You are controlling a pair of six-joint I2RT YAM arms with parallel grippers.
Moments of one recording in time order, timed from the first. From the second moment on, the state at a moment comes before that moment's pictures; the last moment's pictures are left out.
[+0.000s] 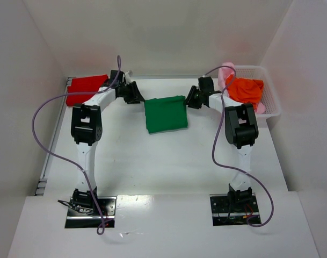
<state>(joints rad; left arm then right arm) -0.12 2.34 1.91 -0.41 0.52 -0.43 0.20 2.19 1.60 -0.19 -0.21 0.59</state>
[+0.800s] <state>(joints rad) -0.16 2.42 2.02 -0.37 0.50 -0.48 0.21 1.95 1.27 -0.13 -0.30 0.62</state>
